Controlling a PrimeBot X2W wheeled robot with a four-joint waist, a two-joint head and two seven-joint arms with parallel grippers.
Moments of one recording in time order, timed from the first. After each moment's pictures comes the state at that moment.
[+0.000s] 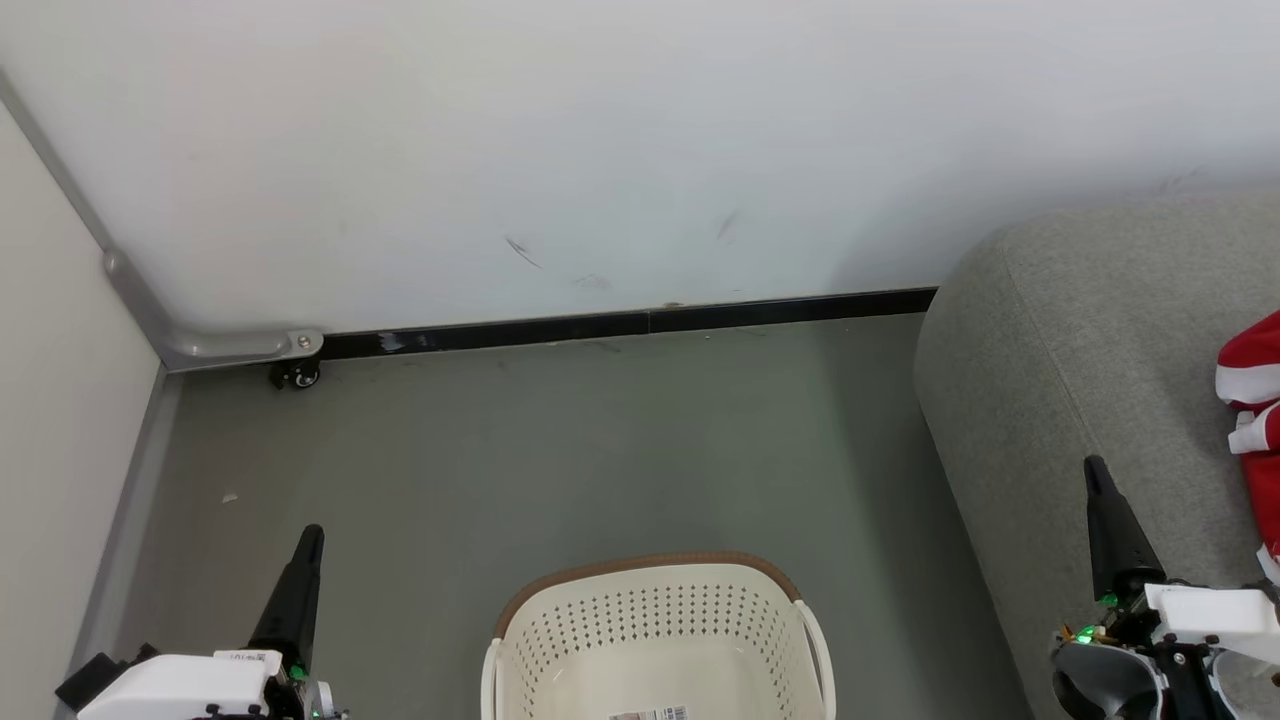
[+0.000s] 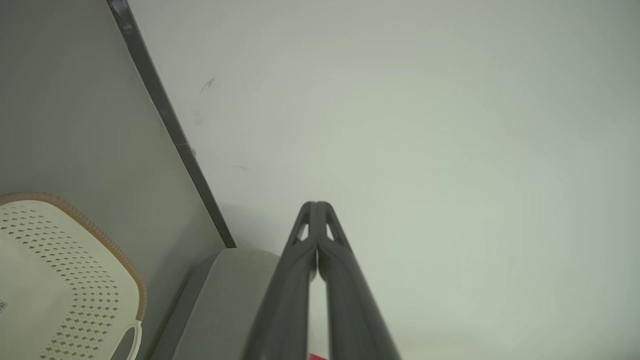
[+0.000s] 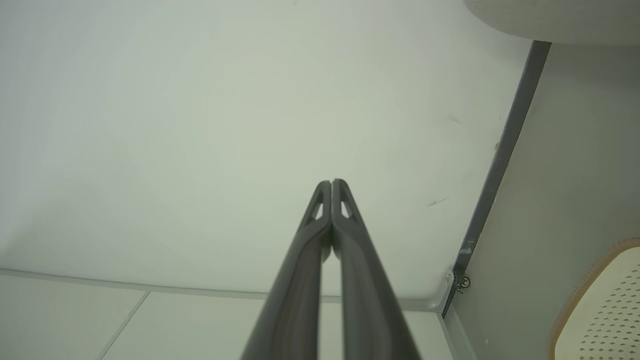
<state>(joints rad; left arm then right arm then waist) -0.05 0.05 0.07 0.27 -1.56 -0.10 0.10 -0.07 -0.04 -0.15 0.29 1.54 0.13 0.11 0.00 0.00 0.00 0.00</state>
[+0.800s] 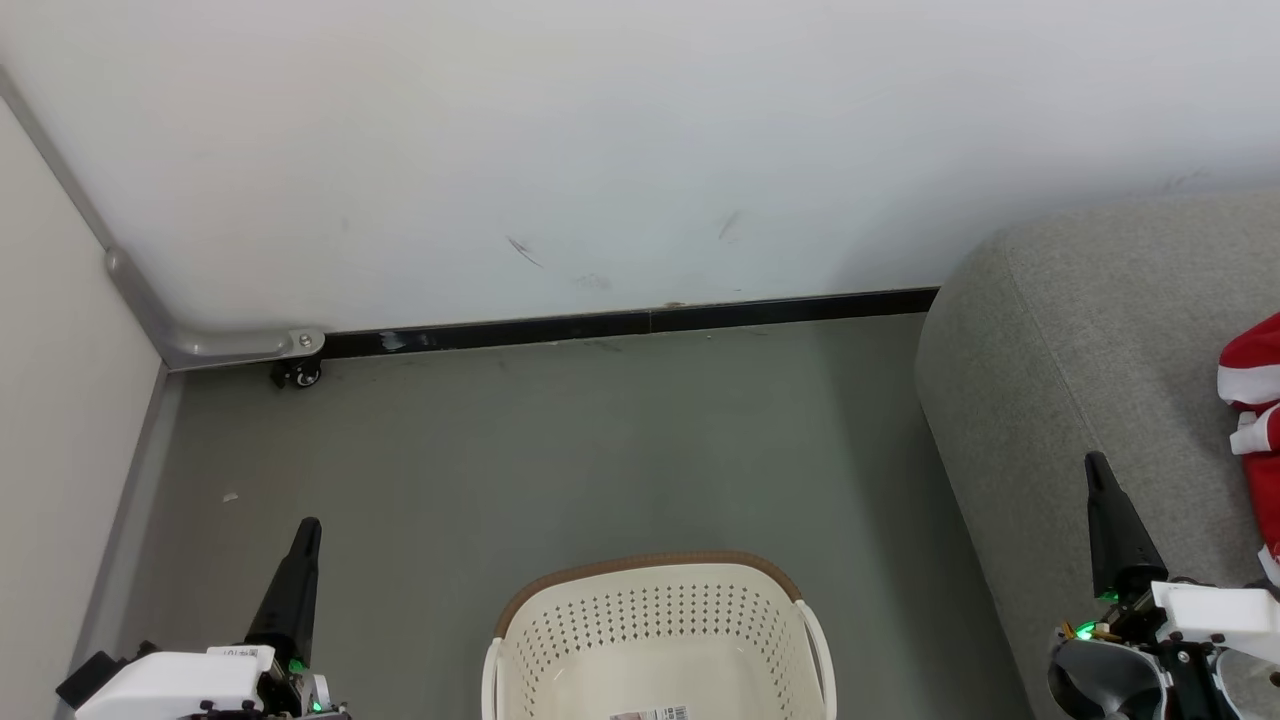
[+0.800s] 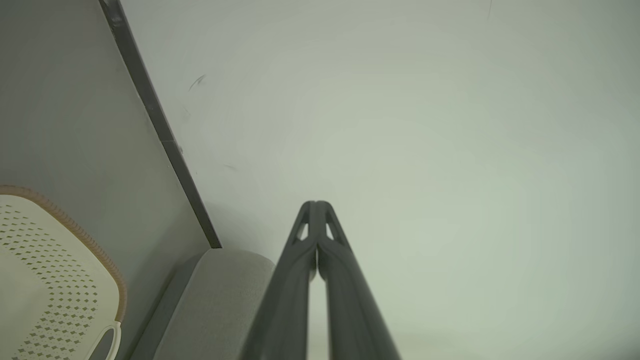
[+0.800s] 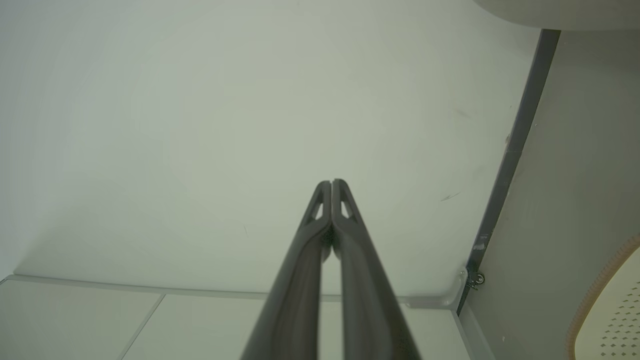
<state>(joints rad) -0.05 0.04 0.08 0.27 -1.60 -0.11 0.11 -0.07 -0.04 -0.15 0.29 1.59 0.13 0.12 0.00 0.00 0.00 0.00</state>
